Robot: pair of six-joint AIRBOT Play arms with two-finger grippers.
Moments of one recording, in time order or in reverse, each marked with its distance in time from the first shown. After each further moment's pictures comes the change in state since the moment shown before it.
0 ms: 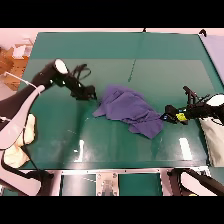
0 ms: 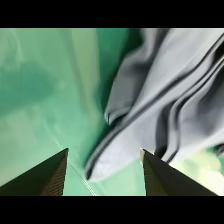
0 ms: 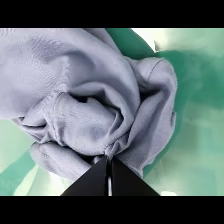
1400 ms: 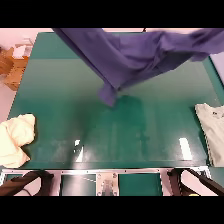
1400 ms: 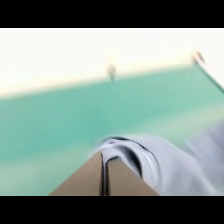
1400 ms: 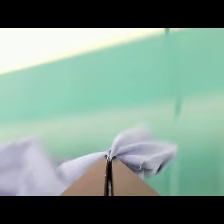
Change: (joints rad) left arm 0.288 0.597 0.663 0.077 0.003 0.005; right arm -0.177 0.016 1.275 -0.031 0.191 0.113
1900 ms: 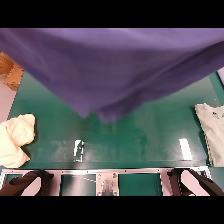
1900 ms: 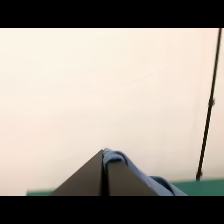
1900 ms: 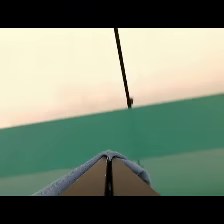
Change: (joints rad) left arm 0.035 0.164 -0.005 0.291 0.203 -0.070; right arm -0.029 0.109 -0.011 -0.092 -0.072 0.018
